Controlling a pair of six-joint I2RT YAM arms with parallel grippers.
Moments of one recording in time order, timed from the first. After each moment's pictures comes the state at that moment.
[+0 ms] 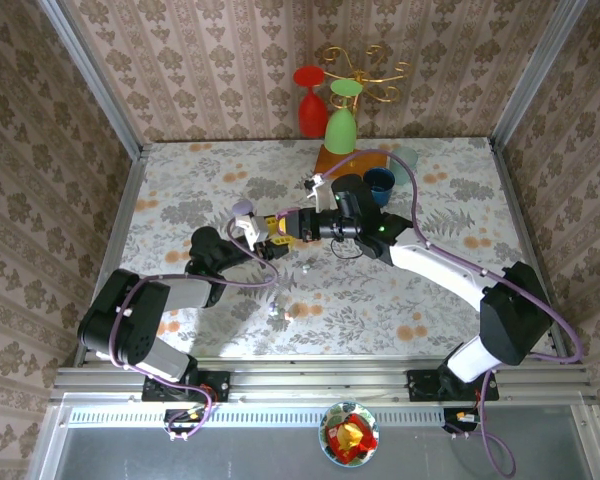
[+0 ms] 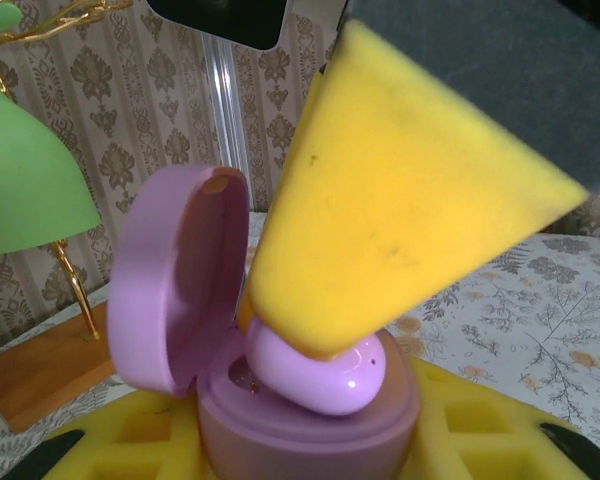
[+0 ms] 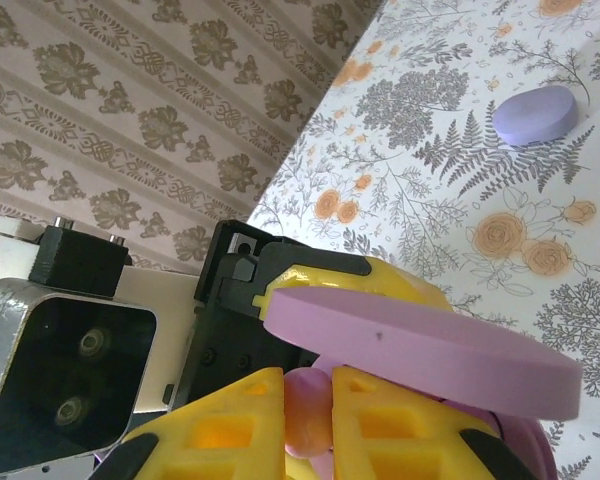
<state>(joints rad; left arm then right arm) -0.44 1.50 0.45 1.17 0.81 0.02 0.67 1.54 1.16 -0.04 -0.45 0.60</state>
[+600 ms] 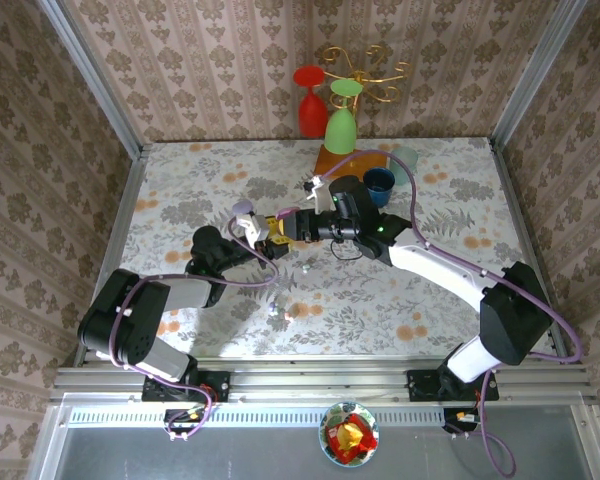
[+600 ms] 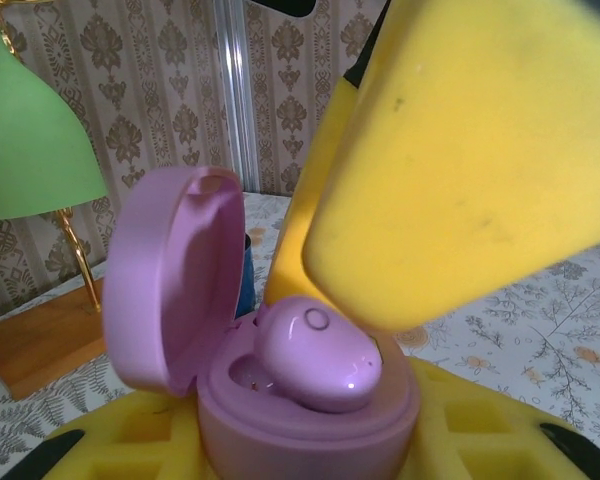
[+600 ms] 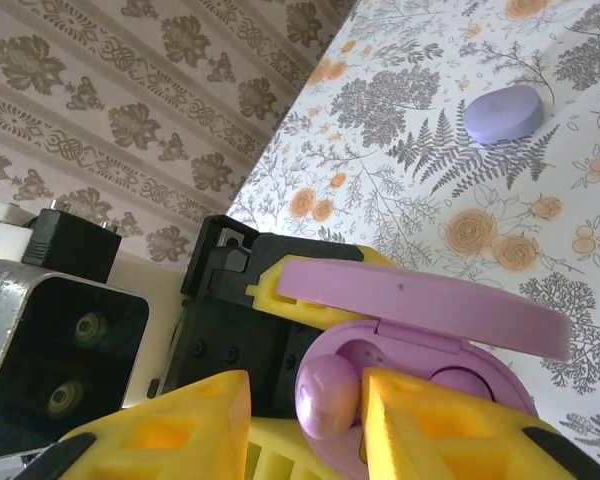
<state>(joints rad) -0.44 1.50 0.45 1.12 0.79 0.01 0.67 1.54 1.17 -0.09 -0.40 0.57</state>
